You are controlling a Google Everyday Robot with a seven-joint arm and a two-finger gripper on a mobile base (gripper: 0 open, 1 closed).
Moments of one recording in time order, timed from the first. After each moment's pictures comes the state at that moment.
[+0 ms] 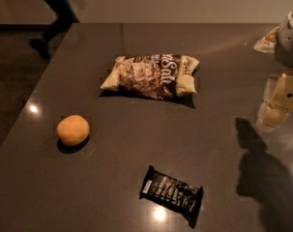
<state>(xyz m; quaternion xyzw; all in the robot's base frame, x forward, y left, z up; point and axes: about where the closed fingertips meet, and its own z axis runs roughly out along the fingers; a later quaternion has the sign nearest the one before) 0.438 -0.217 0.976 -0.60 0.78 -0.03 0.16</state>
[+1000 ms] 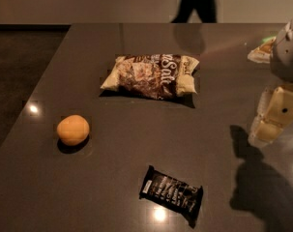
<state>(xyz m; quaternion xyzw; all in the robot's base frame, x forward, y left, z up) 0.417 -0.199 0.969 -0.60 0.78 -0.01 0.18</state>
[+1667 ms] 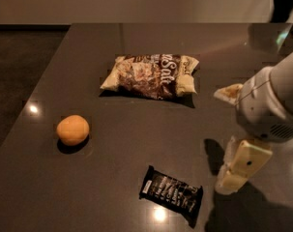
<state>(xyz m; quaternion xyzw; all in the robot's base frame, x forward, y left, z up) 0.370 -0.137 0.915 -0.63 0.75 0.05 0.20</state>
